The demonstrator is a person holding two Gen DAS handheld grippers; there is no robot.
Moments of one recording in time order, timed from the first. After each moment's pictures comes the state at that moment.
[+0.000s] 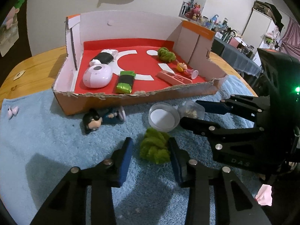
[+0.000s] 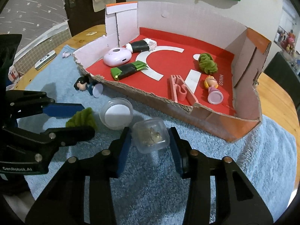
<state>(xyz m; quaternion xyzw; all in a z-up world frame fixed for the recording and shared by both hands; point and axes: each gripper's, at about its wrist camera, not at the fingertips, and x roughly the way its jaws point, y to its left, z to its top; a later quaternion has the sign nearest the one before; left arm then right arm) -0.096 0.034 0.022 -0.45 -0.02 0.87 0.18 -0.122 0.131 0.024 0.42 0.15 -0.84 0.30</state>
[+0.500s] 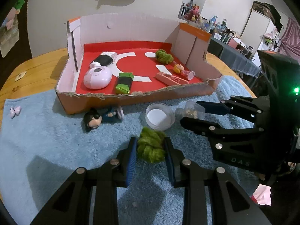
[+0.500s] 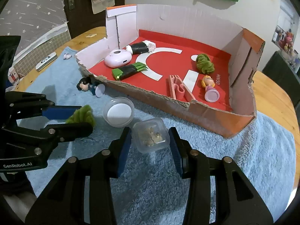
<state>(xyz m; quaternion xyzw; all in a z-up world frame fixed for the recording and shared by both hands) -0.088 0.035 0.029 -0.44 -0.02 0.88 0.18 -0.114 0.135 0.030 0.41 0.15 -0.85 0.30</state>
